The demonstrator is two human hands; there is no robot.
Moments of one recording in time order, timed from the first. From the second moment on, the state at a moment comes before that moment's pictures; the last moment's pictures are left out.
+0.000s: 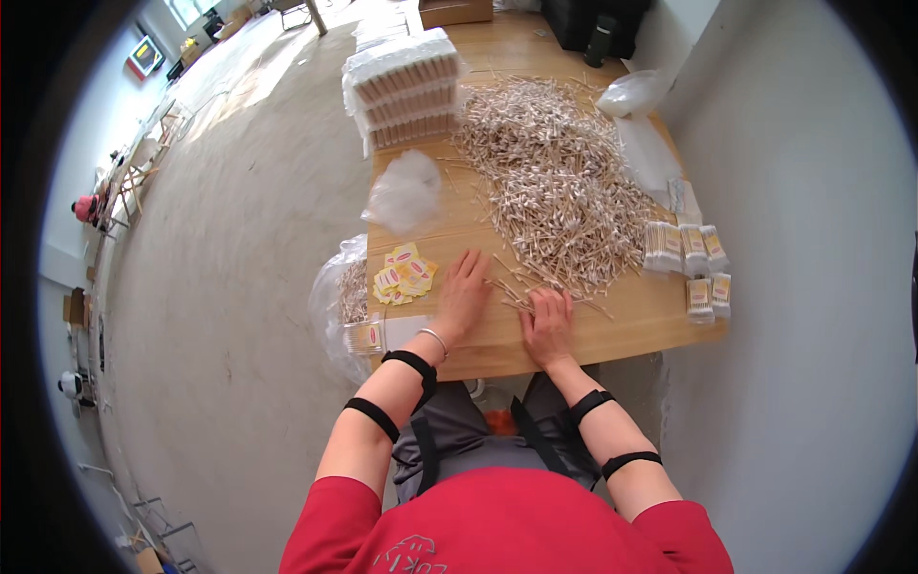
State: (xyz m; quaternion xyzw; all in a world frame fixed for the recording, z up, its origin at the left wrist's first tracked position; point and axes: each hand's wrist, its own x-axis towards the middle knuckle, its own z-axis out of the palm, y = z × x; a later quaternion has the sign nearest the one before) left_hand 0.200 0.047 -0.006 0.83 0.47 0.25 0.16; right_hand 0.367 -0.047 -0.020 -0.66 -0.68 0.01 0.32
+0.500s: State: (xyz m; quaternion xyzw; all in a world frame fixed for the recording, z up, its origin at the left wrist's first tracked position) left_hand 0.189 0.033 -0.015 0.81 0.47 0.32 0.16; right_hand 0.376 -0.043 -0.030 -0.72 -0.62 -0.06 0.32
